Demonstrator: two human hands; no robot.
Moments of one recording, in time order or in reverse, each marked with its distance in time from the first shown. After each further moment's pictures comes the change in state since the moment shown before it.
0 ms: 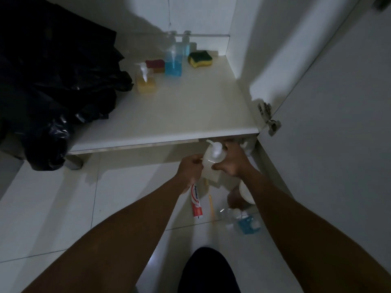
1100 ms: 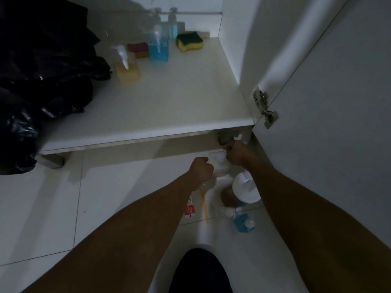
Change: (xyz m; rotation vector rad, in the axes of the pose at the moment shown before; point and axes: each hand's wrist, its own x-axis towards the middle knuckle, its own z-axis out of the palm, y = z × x) left_hand 0.049 -0.011 0.067 0.152 -0.048 -0.177; right_hand 0.047 0.047 -0.015 -0.156 -0.151 0.257
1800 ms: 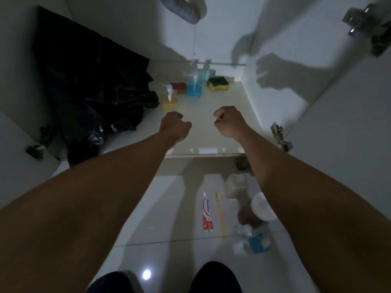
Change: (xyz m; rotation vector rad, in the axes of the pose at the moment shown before) left_hand -0.078 0.097 -0.200 0.180 0.545 0.338; right_hand -0.050 -0.183 -0.060 0.097 0.283 -0.428
